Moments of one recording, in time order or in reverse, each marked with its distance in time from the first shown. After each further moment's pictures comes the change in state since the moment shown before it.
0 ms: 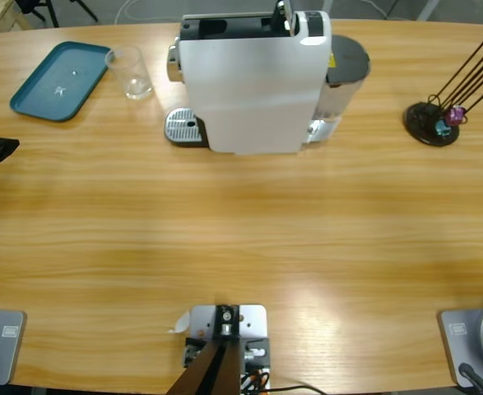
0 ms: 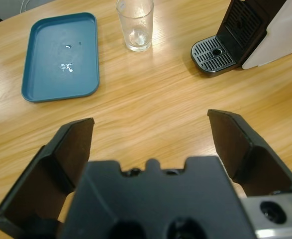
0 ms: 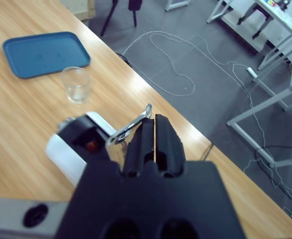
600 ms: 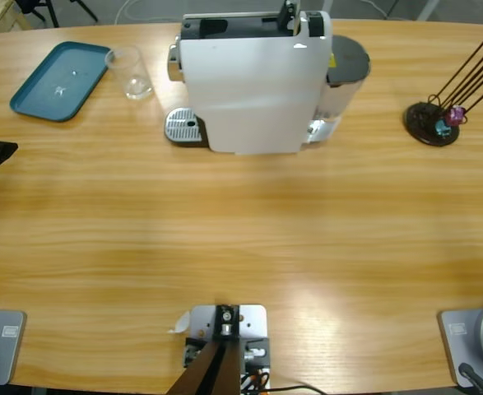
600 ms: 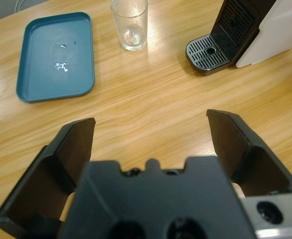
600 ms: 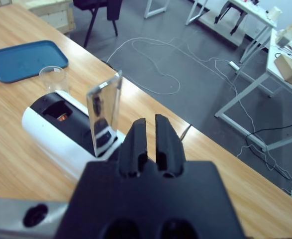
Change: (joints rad) arm 0 0.000 -0.016 -0.003 0.016 -0.025 0.000; arm 1 -0.105 -0.252 0.244 -0.061 0.000 0.023
